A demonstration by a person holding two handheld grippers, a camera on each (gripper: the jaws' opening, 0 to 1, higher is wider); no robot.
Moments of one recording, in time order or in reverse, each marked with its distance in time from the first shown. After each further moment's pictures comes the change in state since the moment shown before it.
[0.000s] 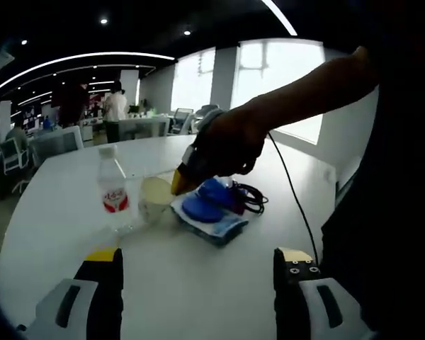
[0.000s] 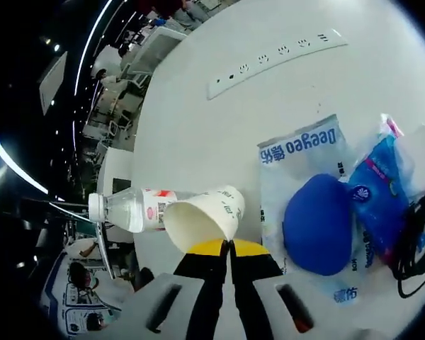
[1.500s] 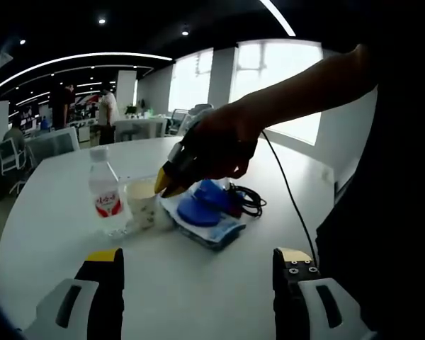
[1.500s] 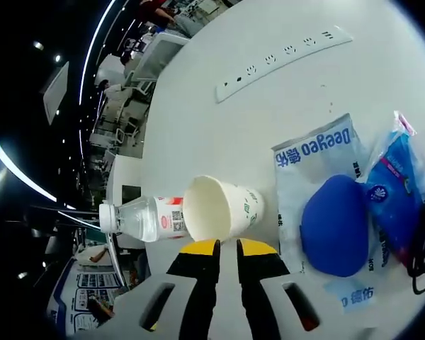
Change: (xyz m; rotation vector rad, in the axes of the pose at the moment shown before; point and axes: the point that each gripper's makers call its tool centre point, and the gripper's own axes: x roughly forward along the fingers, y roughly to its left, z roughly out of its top) left arm 0.010 -0.008 0.007 0.001 -0.006 -0.014; right arm 0.005 0.015 0.006 0.027 -0.019 0.054
